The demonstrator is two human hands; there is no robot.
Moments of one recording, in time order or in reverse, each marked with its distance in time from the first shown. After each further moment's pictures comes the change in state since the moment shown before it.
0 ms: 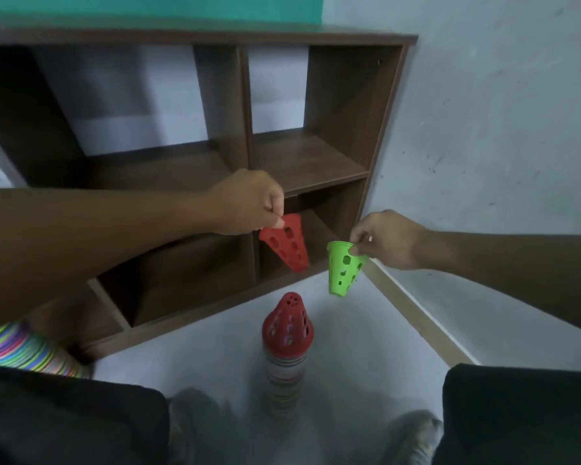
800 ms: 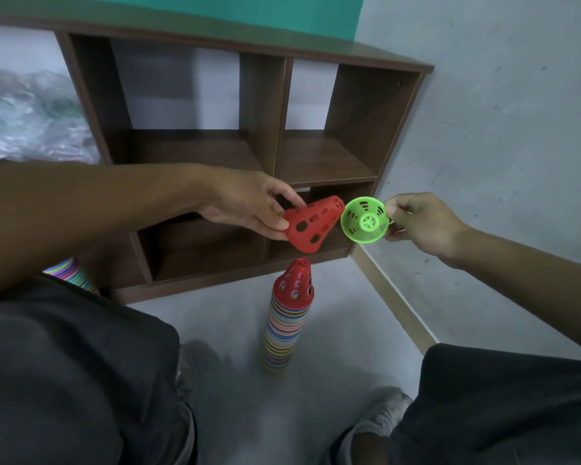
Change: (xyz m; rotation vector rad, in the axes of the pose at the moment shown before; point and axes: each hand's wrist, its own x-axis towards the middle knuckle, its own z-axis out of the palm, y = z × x) left_hand -0.090 0.041 -0.033 -0.939 -0.387 -0.374; right_hand -0.082 -0.032 -0.039 0.729 0.263 0.171
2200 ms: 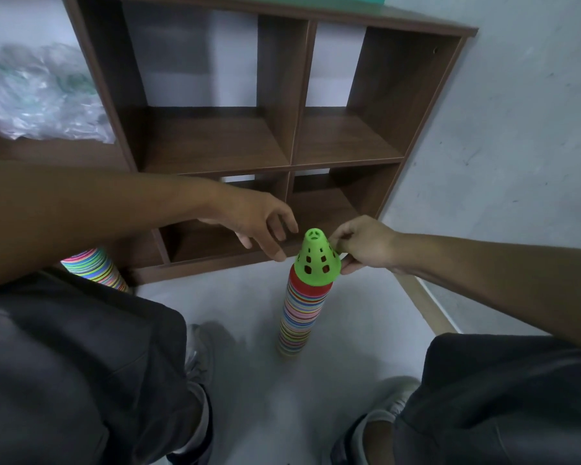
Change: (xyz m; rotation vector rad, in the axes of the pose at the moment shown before) left_hand 0.026 -0.062 -0.007 0.522 -0.044 -0.068; right_hand 0.015 0.007 0.104 -0.135 -0.436 0.235
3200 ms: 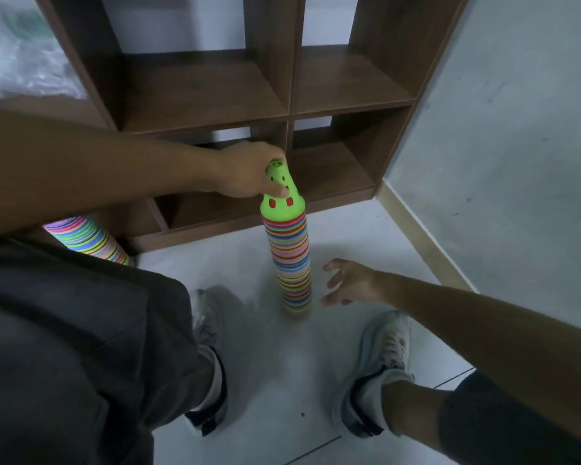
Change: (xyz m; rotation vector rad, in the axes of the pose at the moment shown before) left_hand 0.030 -0.025 0.007 0.259 0.403 0.100; right_hand 0.036 0.130 0.104 0.055 -0.247 0.187
